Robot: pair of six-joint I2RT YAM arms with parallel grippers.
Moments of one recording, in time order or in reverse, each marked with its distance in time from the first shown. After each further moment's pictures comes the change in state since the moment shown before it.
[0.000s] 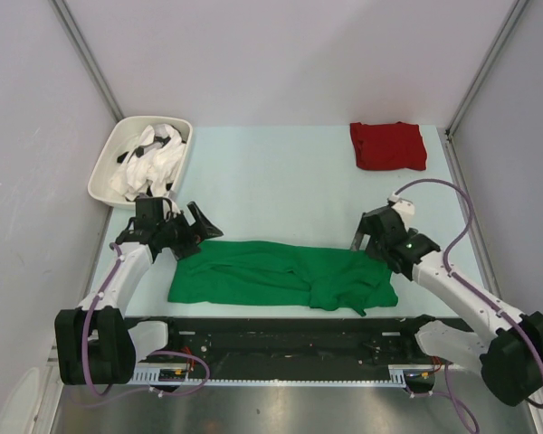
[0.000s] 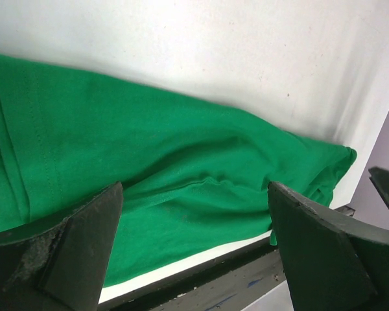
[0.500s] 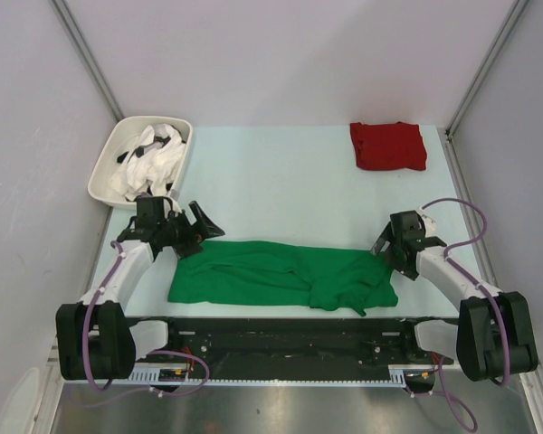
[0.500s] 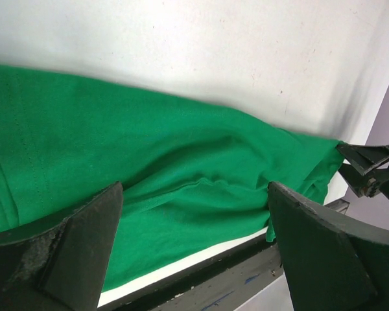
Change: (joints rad) left arm 0.000 0.021 0.000 0.027 0.040 0.003; right arm -0.421 0.141 -0.146 0.144 -0.172 0.007
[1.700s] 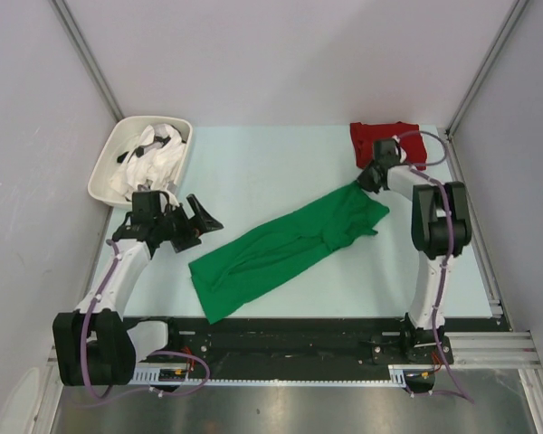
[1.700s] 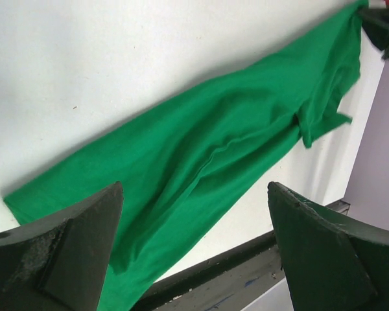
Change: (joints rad) left arm 0.000 -0.020 0.063 -0.039 0.000 0.023; right arm -0.065 0.841 0.768 0.283 -0.200 0.013
